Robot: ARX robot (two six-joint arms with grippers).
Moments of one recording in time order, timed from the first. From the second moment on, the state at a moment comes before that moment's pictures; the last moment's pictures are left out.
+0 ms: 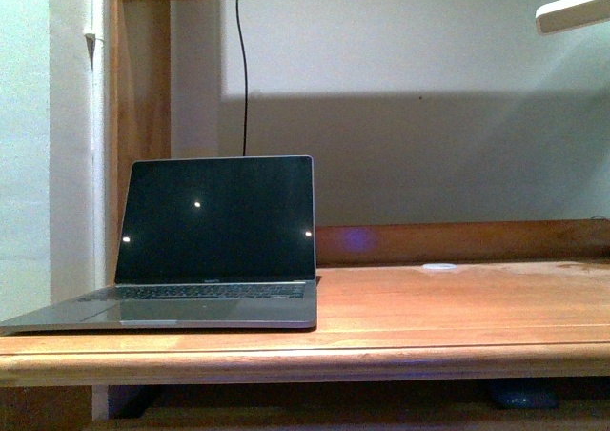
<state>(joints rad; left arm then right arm) 0.00 0.33 0.14 -0.13 0.15 -0.13 0.00 0.00 0.02 0.00 0.00 0.00</state>
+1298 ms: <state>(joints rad) -0.04 1.61 0.62 0.72 0.47 1.70 0.00 0.00 0.02 0.00 0.00 0.00</state>
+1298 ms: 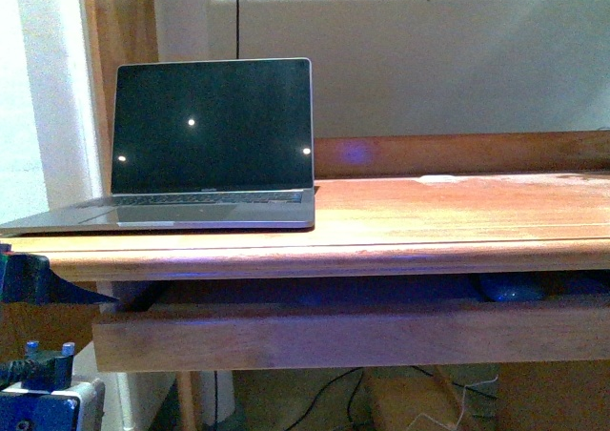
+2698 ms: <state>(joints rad) -0.20 1.75 0.82 0.48 0.40 1.18 0.00 0.00 0.02 0.00 0.00 0.00</state>
